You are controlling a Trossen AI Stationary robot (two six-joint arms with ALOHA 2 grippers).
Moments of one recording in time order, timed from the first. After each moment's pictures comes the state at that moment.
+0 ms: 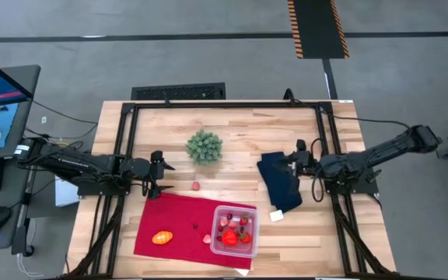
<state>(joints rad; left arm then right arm) -0.09 0.65 0.11 -0.09 -0.12 0.04 0.28 0.70 0.19 0.36 0.50 0.12</state>
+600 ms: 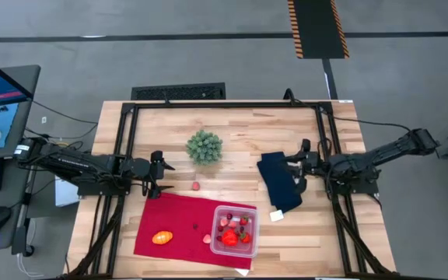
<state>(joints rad) -0.09 0.65 0.11 -0.09 -0.12 0.04 0.29 0.49 0.09 0.36 0.48 0.02</state>
